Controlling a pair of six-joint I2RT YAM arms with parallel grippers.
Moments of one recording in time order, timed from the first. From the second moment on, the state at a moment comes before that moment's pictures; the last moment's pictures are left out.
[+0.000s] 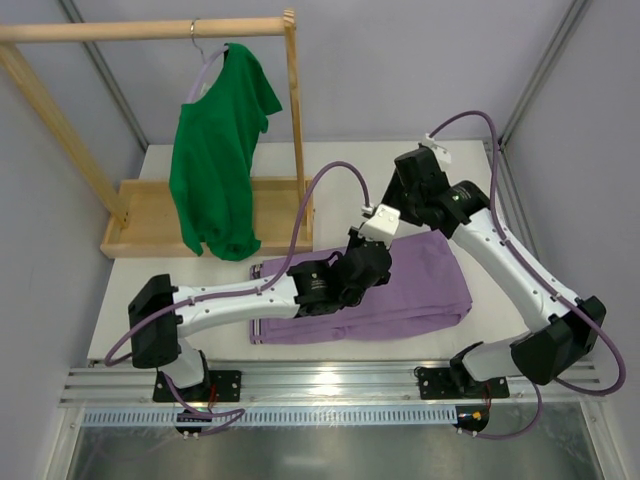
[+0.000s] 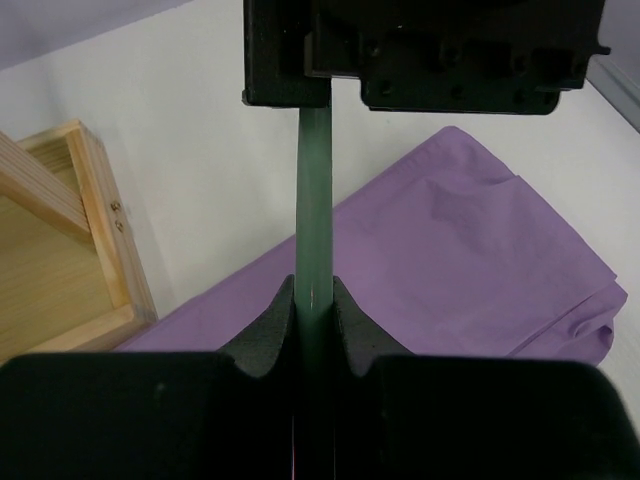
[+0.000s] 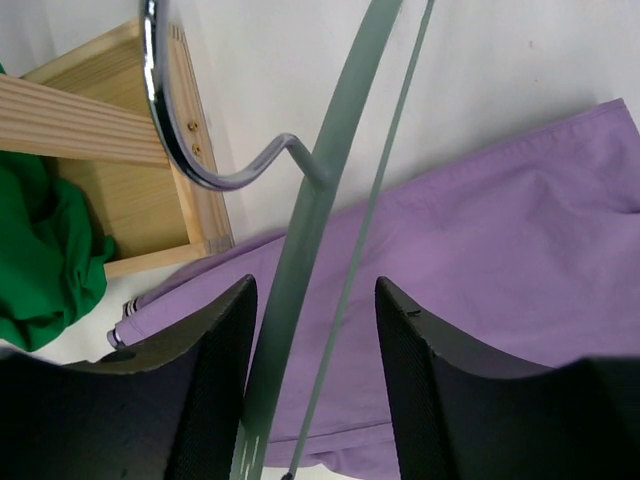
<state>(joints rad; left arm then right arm) -1.27 1.62 1.33 -0.11 -0.79 -0.27 0.52 1.38 1.44 -0.86 0.30 0.77</state>
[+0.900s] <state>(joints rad) -1.30 1.55 1.29 -0.18 -0.59 -0.39 0.54 1.12 1.08 -0.61 0.27 0.70</state>
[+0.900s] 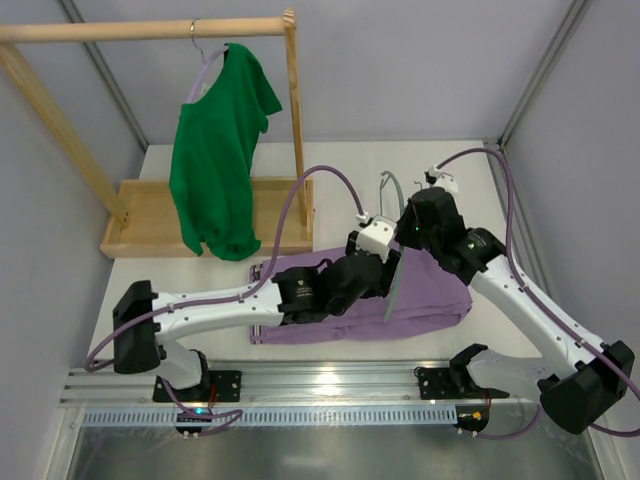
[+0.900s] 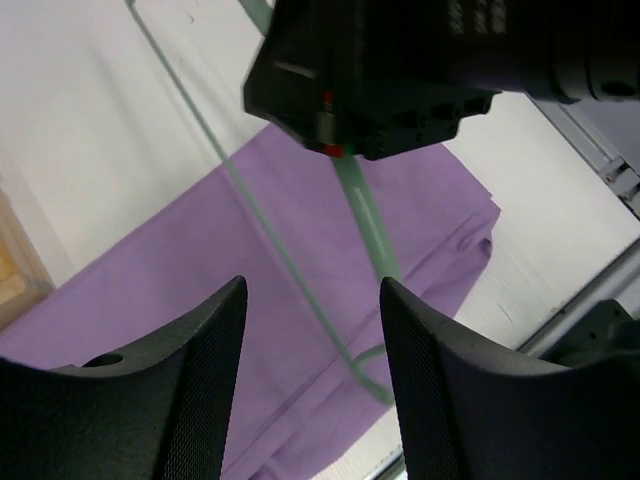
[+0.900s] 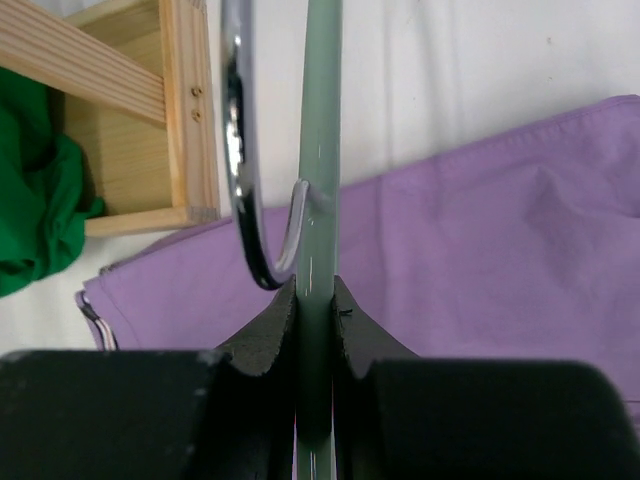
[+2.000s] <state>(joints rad) -0.77 0.96 0.63 -0.64 -0.29 -1.04 0.53 0.74 0.43 -0.23 0.09 0.69</state>
